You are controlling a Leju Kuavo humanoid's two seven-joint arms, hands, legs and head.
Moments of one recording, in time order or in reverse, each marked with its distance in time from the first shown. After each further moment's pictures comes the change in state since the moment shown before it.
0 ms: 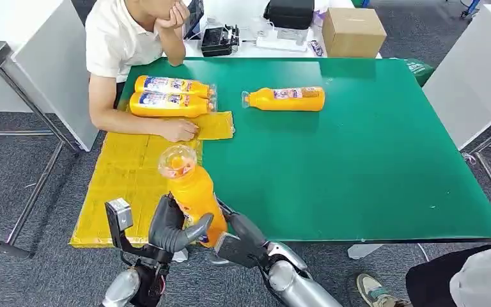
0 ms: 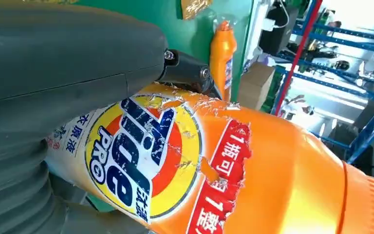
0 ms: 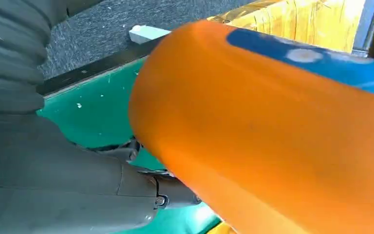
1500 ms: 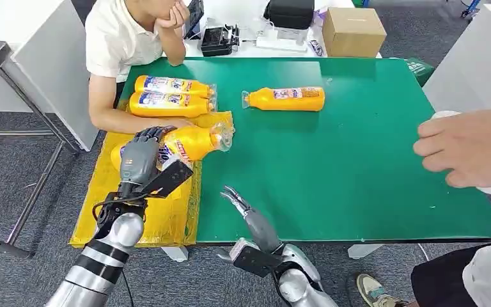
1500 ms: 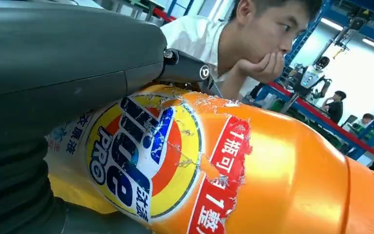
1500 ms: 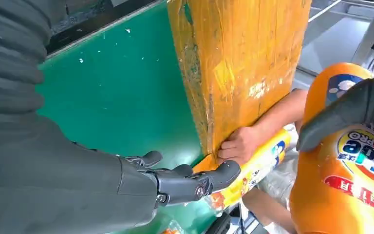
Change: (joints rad) left arm -0.335 0.024 0.155 0.212 -1.215 0.308 0.233; right arm 0.143 -0.020 -0.131 -0.261 0.092 -0.052 -0.058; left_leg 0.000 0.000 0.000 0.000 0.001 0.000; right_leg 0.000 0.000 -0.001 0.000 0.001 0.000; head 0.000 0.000
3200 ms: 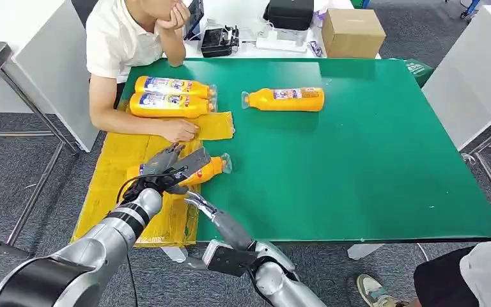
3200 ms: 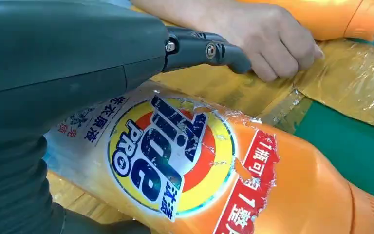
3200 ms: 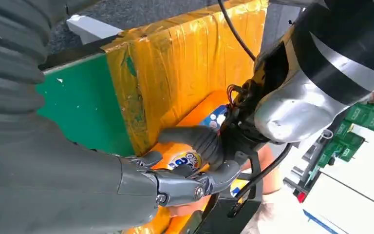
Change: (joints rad) left arm -0.413 -0.117 0.110 0.927 -0.051 -0.145 0.168; right arm -0.105 0.081 0.122 0.144 -0.066 0.070 -0.049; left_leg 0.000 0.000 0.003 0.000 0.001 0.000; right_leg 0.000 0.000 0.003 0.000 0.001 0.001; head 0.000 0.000
